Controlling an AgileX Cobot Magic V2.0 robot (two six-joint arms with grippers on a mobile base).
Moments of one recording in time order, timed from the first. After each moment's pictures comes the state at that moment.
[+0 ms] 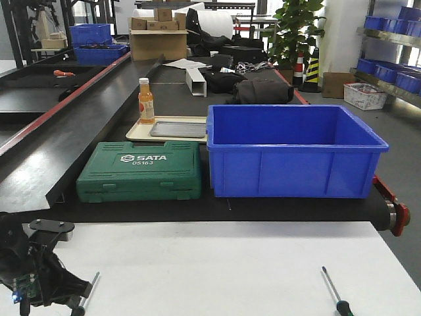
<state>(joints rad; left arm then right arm) -0.08 1.91 -1.28 -0.17 0.69 0.22 0.01 0.83 -0.34 -0.05 0.28 0.16</state>
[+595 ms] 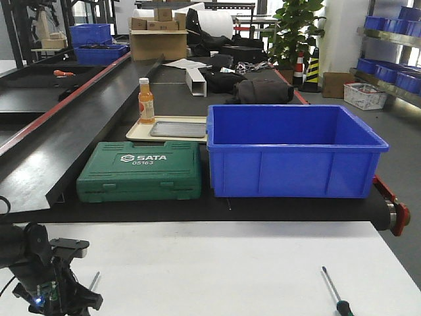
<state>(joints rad) -0.08 2.13 -1.41 -0.17 0.75 0.22 0.01 0.85 -0.35 -0.06 0.28 0.16</state>
